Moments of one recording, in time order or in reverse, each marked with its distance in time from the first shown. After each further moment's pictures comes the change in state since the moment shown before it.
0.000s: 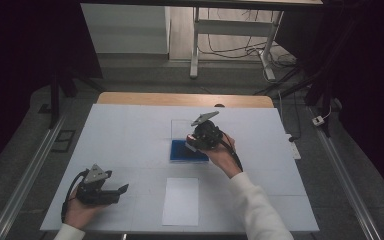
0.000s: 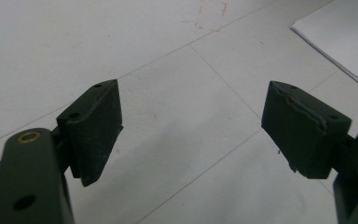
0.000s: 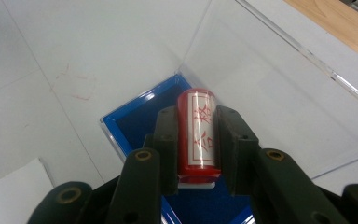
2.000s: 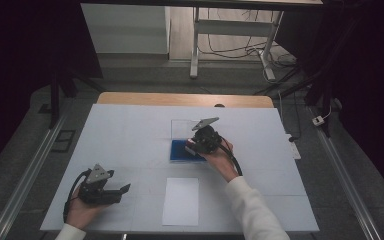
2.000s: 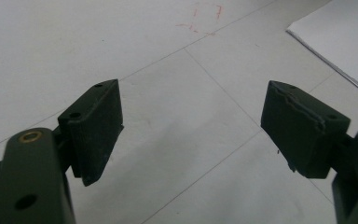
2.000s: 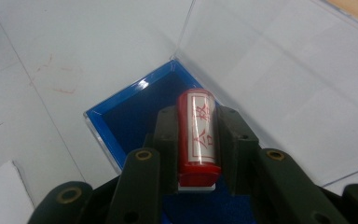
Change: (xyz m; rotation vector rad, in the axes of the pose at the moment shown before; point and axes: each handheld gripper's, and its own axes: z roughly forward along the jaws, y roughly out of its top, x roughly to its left) left arm -0.003 0.002 0.003 -0.004 -0.003 0.012; right arm -0.005 -0.020 0.023 -0.016 0.006 0.030
